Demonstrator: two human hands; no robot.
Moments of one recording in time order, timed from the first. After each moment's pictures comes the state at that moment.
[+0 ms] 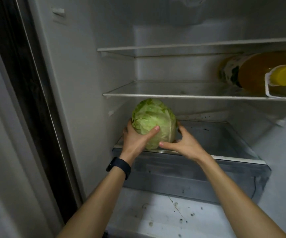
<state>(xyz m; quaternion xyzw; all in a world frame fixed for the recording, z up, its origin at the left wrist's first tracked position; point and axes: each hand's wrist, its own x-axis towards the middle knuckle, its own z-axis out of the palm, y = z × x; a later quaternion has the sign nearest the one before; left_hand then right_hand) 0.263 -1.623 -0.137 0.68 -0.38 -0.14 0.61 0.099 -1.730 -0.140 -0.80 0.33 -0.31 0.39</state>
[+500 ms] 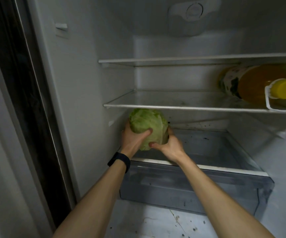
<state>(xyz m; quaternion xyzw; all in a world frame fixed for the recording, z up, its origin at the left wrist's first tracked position) 0.296 -1.657 -0.118 0.67 -0.36 -0.12 0.64 0.152 -1.728 -0.132 -0.79 0.35 -0.34 0.38</state>
